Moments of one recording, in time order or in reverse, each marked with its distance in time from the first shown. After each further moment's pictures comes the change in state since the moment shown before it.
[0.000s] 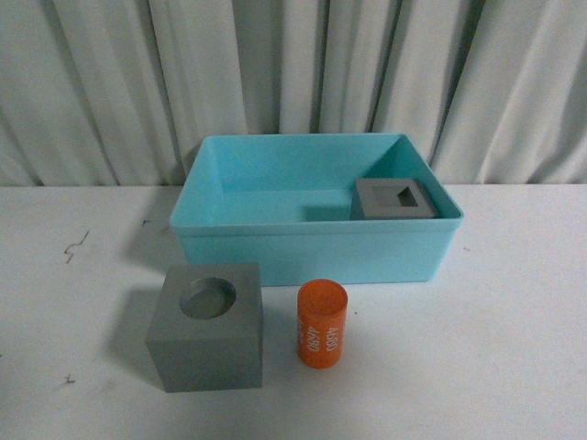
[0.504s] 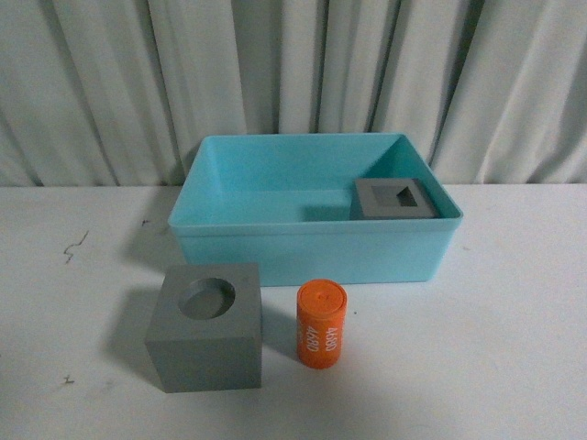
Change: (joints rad) left arm 0.000 0.000 0.000 0.000 0.000 0.000; right arm 0.000 -0.346 -0.166 -0.186 0.001 -0.010
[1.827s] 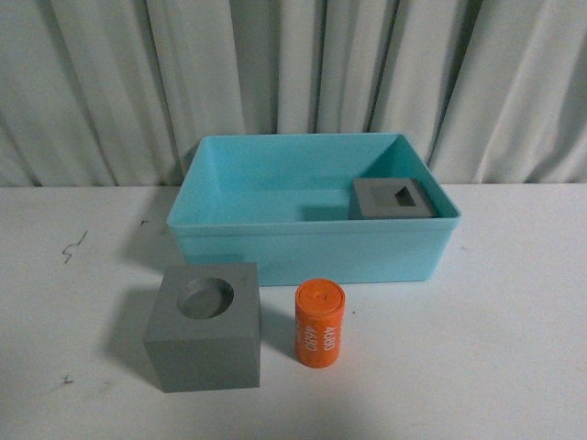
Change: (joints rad) left arm 0.000 0.000 0.000 0.001 -0.001 0.000; right arm 0.000 -0.550 -0.037 -0.510 0.001 0.000
